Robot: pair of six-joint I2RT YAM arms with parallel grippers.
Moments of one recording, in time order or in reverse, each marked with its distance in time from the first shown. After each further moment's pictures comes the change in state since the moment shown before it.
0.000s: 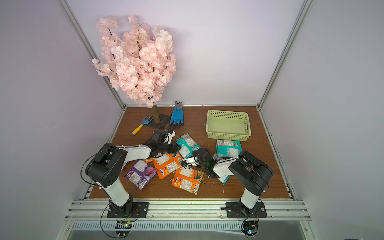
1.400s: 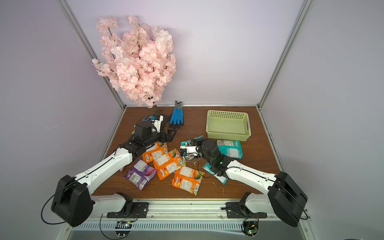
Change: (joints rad) left arm -0.001 -0.489 0.046 -0.183 -0.254 0.087; right arm 0.013 -0.472 0.142 -0.315 0.021 0.071
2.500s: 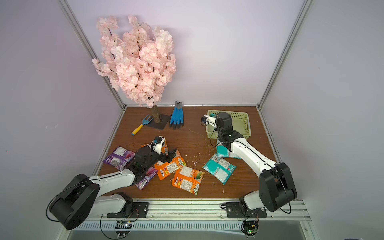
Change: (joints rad) left arm -0.078 0.002 -0.534 0.694 -0.037 0.206; right arm -0.413 0.202 0.343 -0.215 0.238 -0.129
